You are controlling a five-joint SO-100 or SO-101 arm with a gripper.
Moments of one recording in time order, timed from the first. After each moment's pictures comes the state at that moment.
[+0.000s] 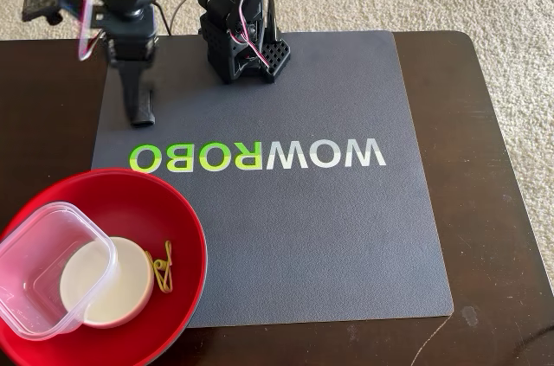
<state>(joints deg) 49.9 121.6 119.4 78.0 45.1</state>
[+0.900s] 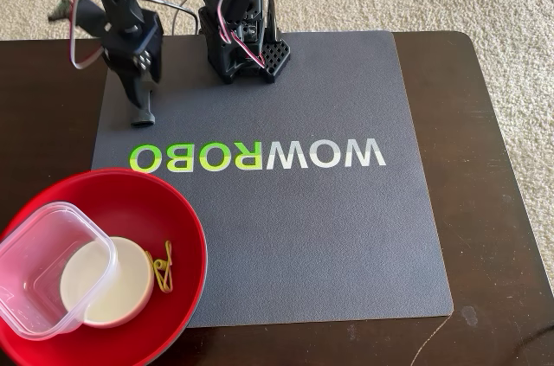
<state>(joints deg) 71.7 116.9 131.5 71.5 39.9</state>
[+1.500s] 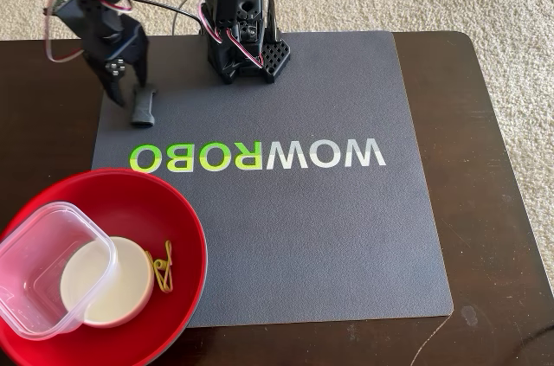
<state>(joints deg) 70.6 108.4 131.7 67.6 30.8</state>
